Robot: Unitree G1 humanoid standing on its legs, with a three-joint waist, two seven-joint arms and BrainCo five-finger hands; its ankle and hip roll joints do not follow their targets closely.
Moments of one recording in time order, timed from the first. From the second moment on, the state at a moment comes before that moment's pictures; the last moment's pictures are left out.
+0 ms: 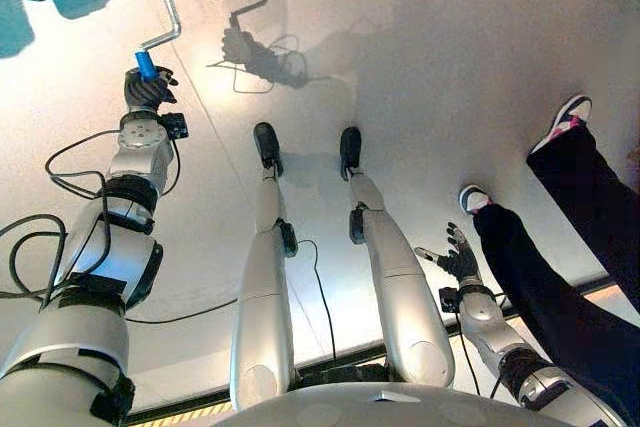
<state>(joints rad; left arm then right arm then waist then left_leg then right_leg) -0.99 0.66 -0.41 1.18 -0.68 -0.19 0.28 -0.13 -0.38 0.45 0.81 0.36 -0.33 -0.38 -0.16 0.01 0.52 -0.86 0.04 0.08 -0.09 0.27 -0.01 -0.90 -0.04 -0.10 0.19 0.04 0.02</state>
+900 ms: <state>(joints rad) -1.02 0.62 -0.35 1.20 -0.69 -0.16 0.35 -0.13 -0.39 0.47 0.75 0.35 -0.35 -0.40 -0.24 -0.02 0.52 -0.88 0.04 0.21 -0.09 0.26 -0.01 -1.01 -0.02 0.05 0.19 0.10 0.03</state>
